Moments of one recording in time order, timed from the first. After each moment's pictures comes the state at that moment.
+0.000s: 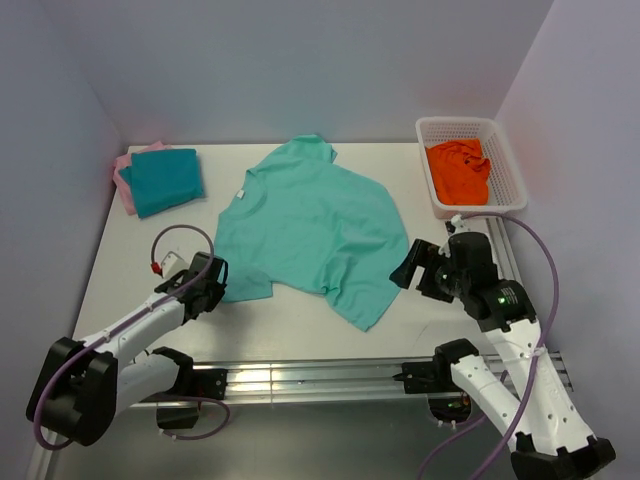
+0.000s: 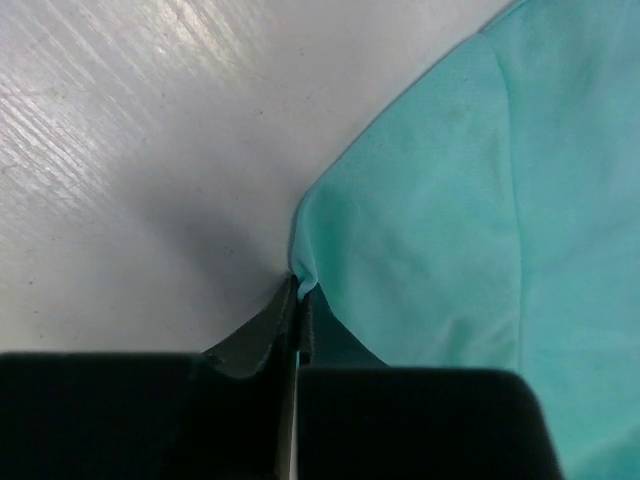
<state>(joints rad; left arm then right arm) -0.39 1.08 0.41 -0.39 -0.40 -1.30 0.26 0.66 0.85 -0.96 -0.16 0.59</state>
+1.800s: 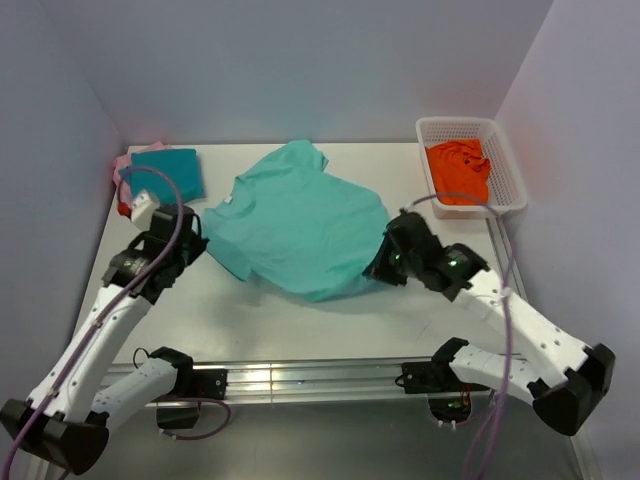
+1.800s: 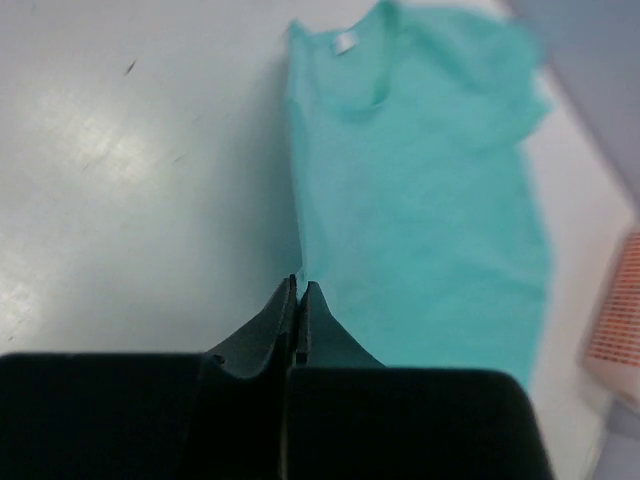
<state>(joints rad) -0.38 0.92 0.94 -0.79 -0.45 -1.03 0.65 1.00 0.88 -0.80 0.02 0.96</state>
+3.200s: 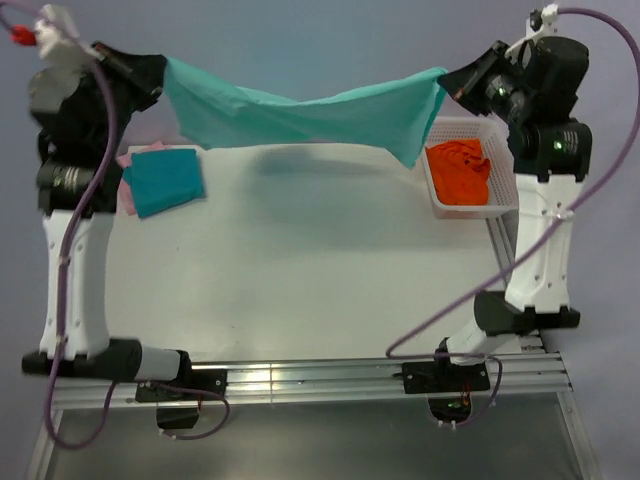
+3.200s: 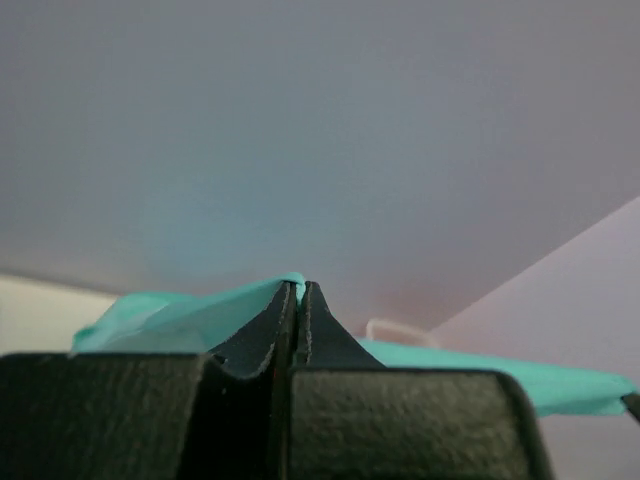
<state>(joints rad) -0.10 1.48 2.04 -0.47 0.06 -0.65 -0.02 1.66 2.41 -0.92 -0.32 0.60</state>
